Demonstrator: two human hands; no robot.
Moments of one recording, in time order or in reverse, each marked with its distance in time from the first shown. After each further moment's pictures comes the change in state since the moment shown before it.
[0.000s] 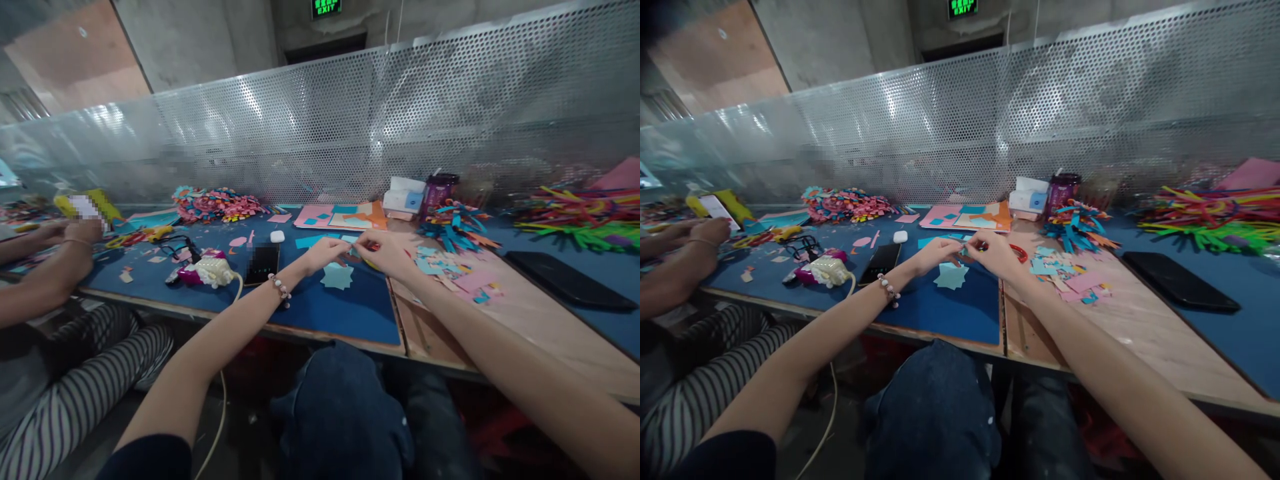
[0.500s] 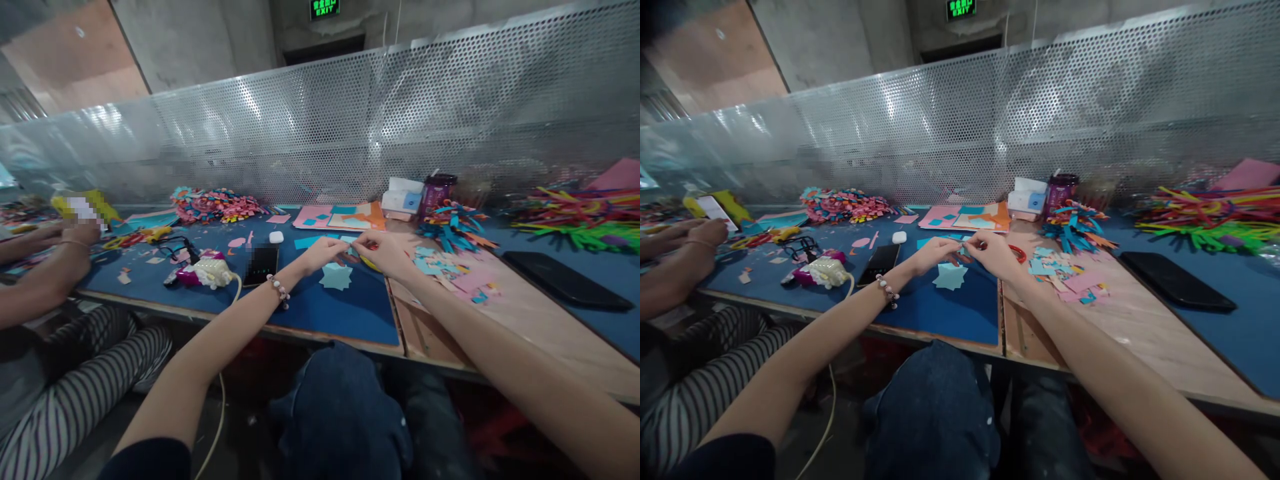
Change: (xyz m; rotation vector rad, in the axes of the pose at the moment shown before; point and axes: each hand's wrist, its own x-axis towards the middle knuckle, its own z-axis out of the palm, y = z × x) left_hand -0.001 0.002 -0.001 0.011 -0.001 -0.006; right_hand 0.001 -0.005 -0.001 0.036 0.004 0.065
